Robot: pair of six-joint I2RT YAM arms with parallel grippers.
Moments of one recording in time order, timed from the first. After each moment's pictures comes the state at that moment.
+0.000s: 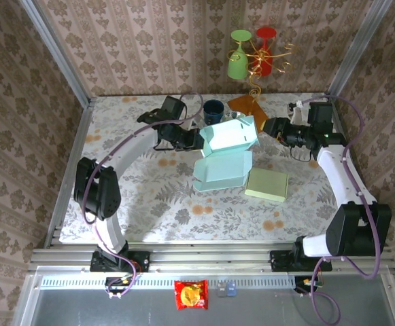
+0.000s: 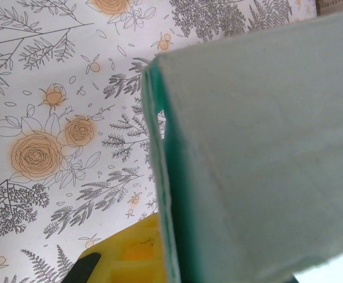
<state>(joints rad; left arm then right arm) -0.54 1.82 1.57 -0.78 0.58 -0.37 -0.07 1.38 1.15 -0.46 -0.77 0.47</state>
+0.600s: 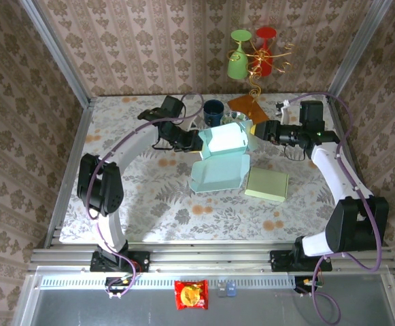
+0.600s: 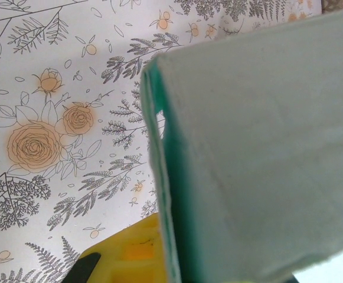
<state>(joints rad) -0.52 1.86 1.61 -0.85 0.64 -0.30 -0.01 1.42 1.16 -0.44 -0.87 0.34</state>
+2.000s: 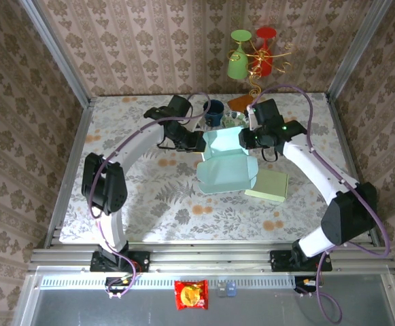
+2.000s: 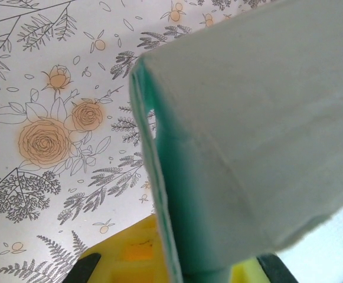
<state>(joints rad) -0.58 1.90 1.69 -0.93 0.53 -0.29 0.37 1.53 1.37 -0.75 0.00 0.22</state>
